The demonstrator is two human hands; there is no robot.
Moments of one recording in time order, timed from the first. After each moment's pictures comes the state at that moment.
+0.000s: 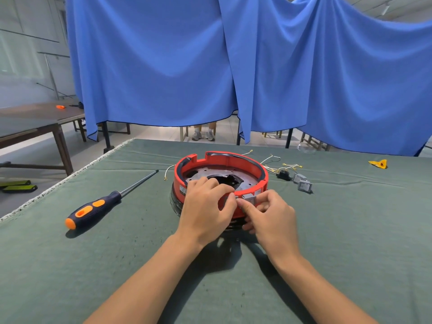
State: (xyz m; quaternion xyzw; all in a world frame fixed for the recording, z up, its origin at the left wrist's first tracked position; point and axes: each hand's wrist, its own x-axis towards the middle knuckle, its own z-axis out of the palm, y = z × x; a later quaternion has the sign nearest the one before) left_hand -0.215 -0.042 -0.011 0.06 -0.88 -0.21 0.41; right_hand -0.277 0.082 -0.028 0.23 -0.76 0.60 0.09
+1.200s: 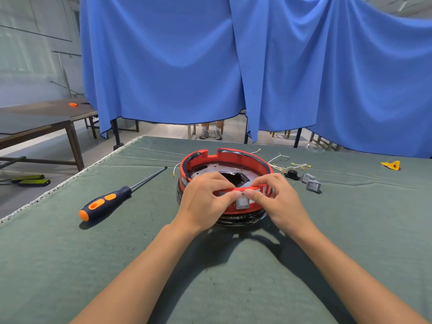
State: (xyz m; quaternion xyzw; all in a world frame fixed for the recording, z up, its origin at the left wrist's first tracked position) left_hand -0.211 -0.063 -0.005 0.01 -0.86 -0.31 0.40; right_hand -0.315 0.086 -0.011 0.38 -0.78 0.49 0.08
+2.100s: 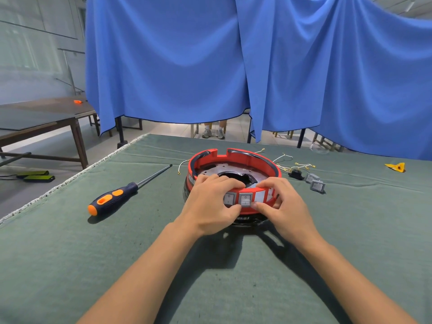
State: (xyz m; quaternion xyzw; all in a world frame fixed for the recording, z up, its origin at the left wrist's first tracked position) left_hand -0.201 -0.066 -0.009 0.01 -0.93 -0.17 0.33; right_hand -0.302 0.095 -0.021 0.40 -0.79 0.44 0.12
